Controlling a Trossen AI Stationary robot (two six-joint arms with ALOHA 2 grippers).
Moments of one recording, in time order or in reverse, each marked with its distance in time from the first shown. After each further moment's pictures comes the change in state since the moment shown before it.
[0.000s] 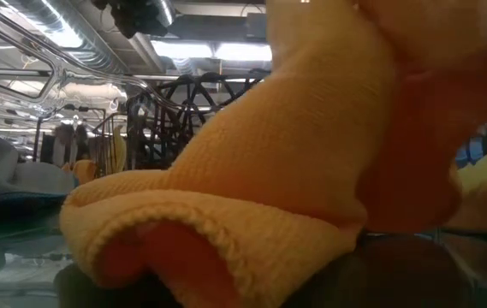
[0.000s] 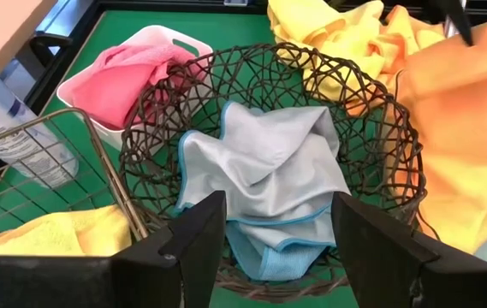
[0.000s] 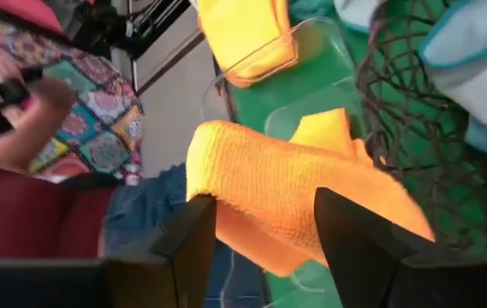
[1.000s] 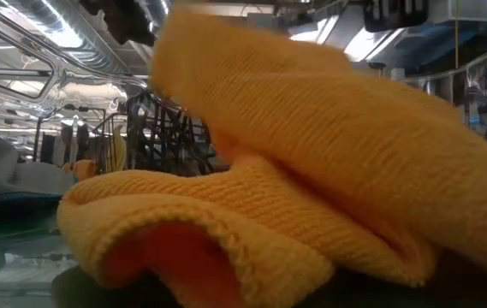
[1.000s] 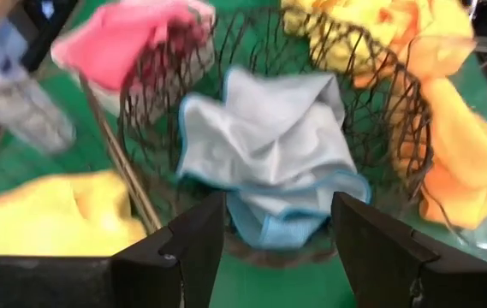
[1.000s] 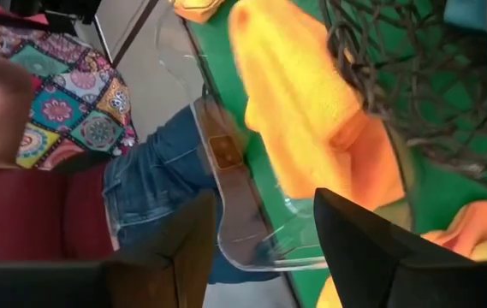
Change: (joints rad) left arm 0.000 0.000 0.000 -0.093 0.000 -0.042; right arm -0.006 0.006 0.000 -0.156 -0.094 0.142
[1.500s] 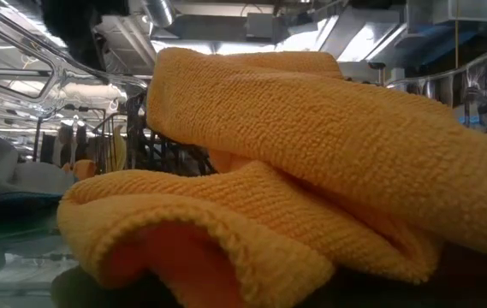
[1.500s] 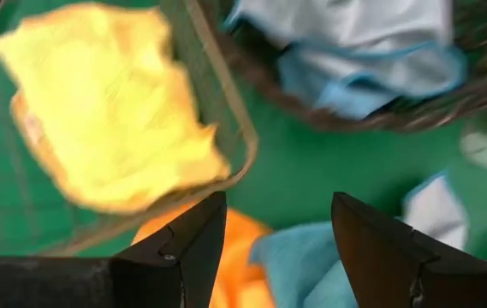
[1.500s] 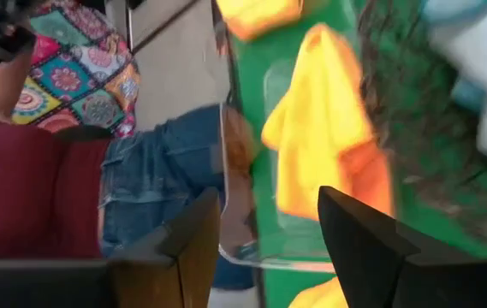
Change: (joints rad) left arm 0.000 0.001 0.000 -0.356 -0.080 -0.192; right arm 0.000 -0.087 0.000 -0.003 0.036 -0.254
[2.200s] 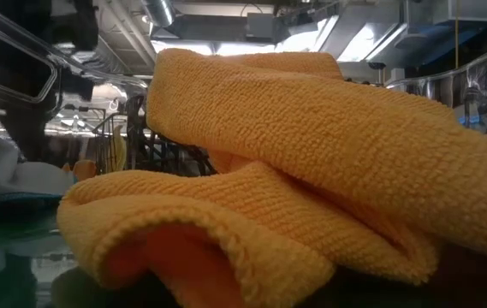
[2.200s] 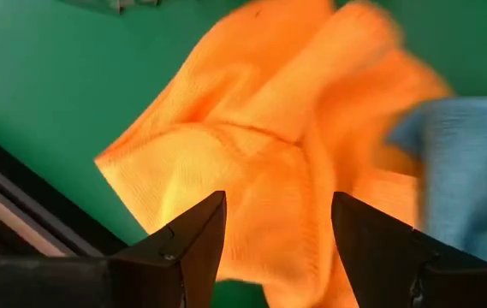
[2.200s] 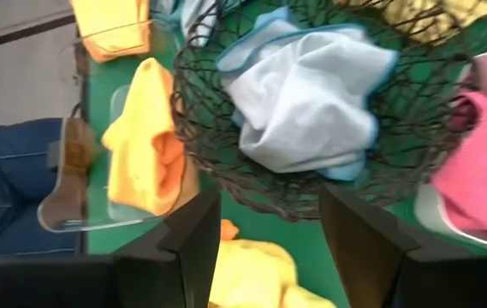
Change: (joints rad) left arm 0.001 -0.001 -0.373 -0.058 -0.096 -0.323; right arm 0.000 -0.292 0.000 -0.402 0.465 -0.269
